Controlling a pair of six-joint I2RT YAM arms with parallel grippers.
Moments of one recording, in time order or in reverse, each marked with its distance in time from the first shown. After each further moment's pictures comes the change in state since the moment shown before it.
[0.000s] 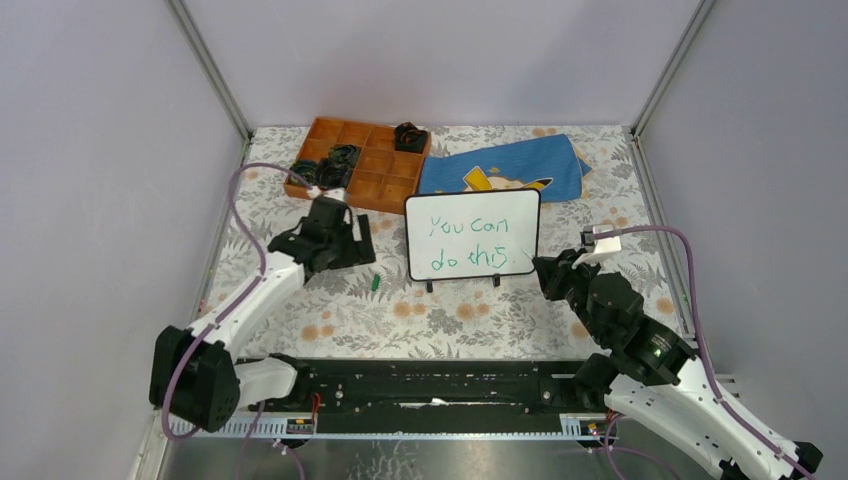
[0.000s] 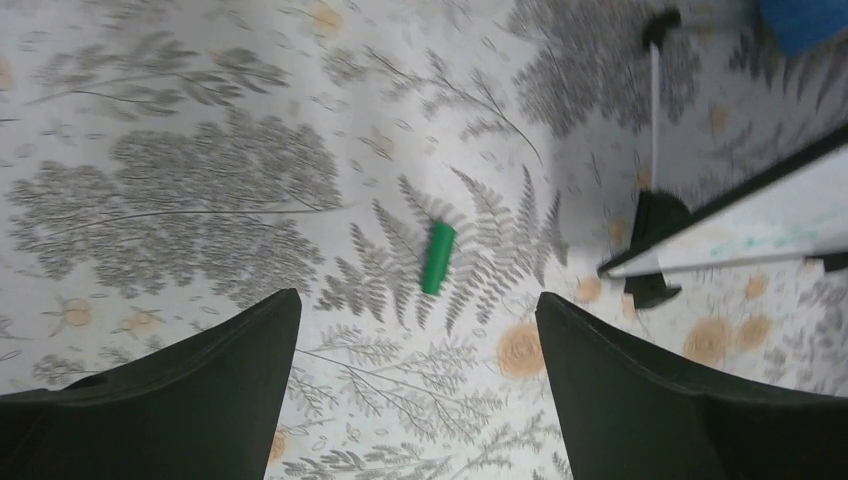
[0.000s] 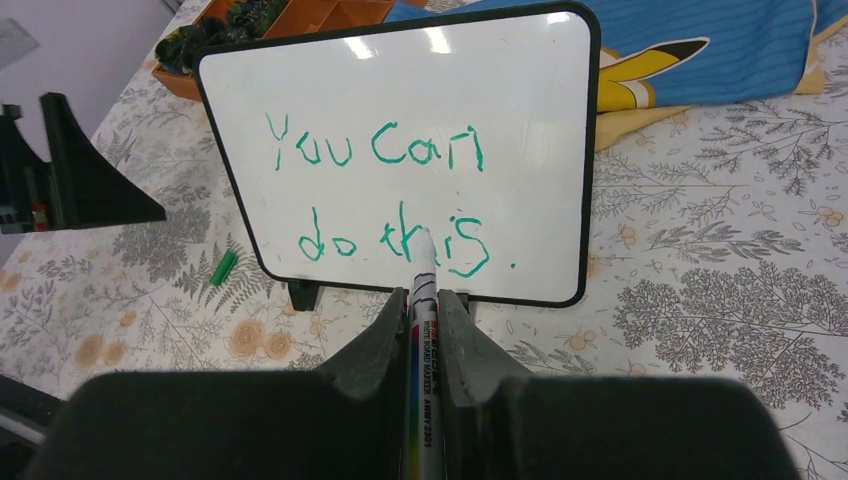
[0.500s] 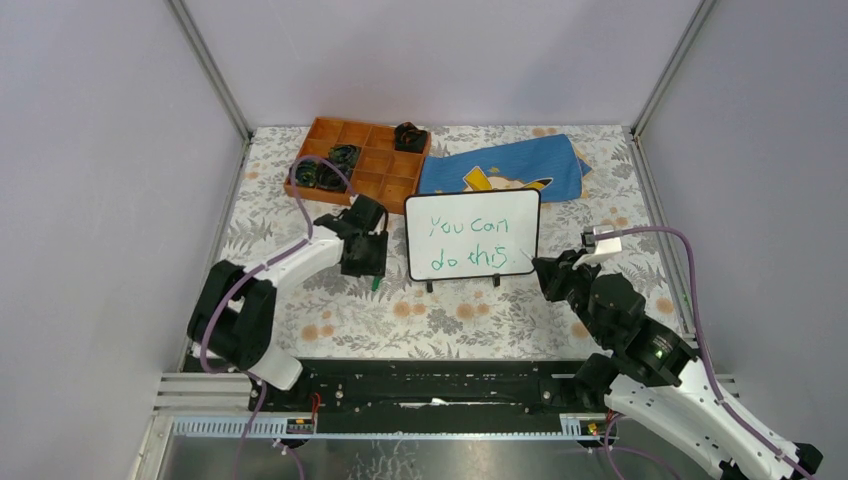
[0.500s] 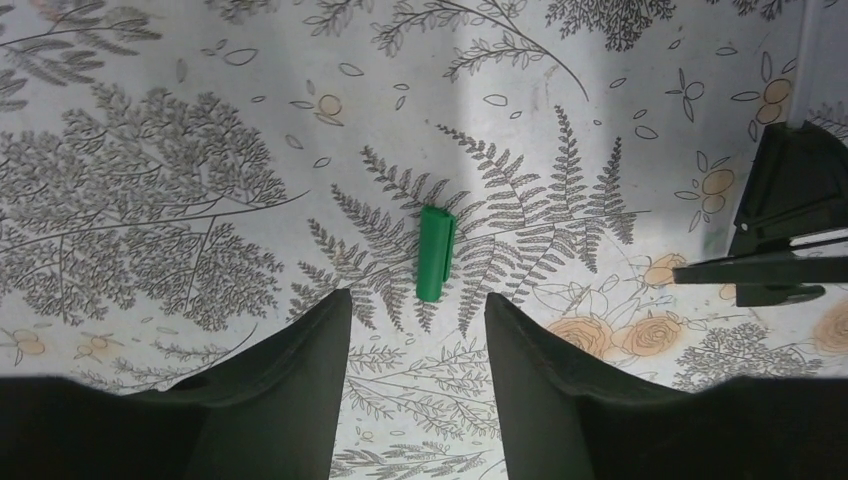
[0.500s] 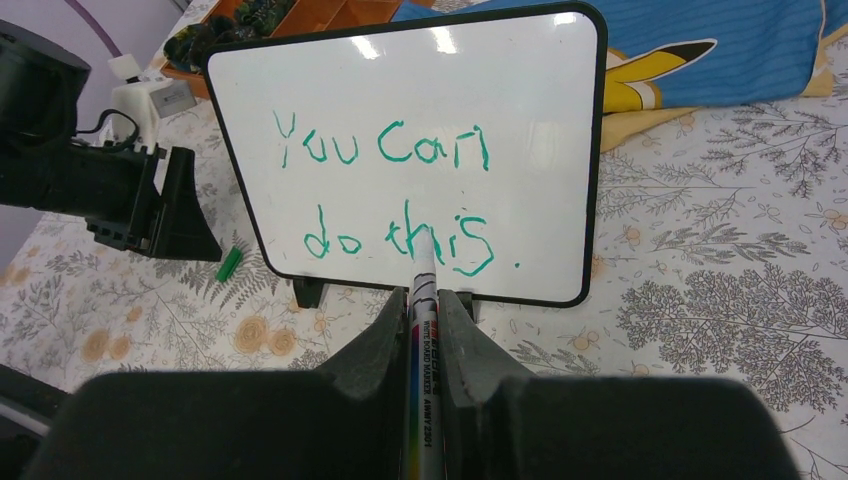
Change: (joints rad) left arm -0.125 0.338 0.127 -0.096 -0.003 0.089; right arm 0.000 -0.008 0.000 -0.003 -0.014 -0.003
